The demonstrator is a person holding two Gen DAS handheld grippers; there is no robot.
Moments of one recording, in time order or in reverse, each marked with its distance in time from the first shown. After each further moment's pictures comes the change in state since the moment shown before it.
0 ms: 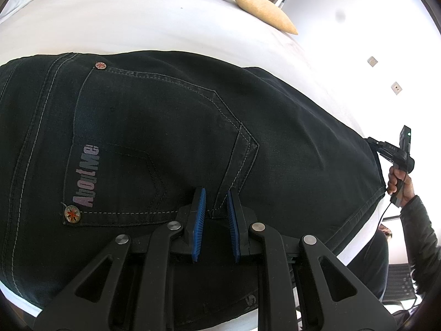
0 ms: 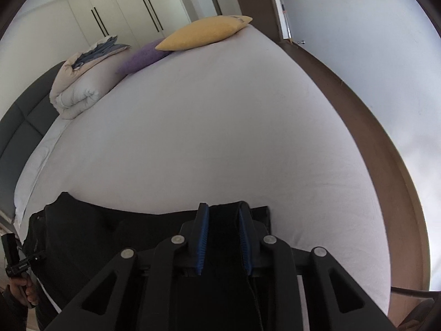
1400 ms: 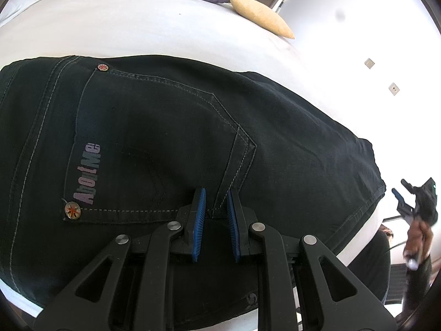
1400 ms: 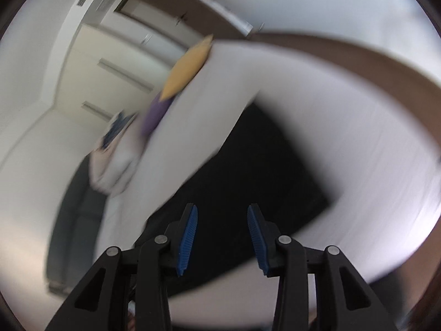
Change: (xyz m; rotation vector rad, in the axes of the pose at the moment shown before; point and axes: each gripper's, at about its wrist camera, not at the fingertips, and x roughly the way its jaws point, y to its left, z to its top) left arm -0.005 0.003 -0.011 0.017 -0.029 -0.001; right arm -0.113 0.023 -0.160 0.525 -0.098 0.347
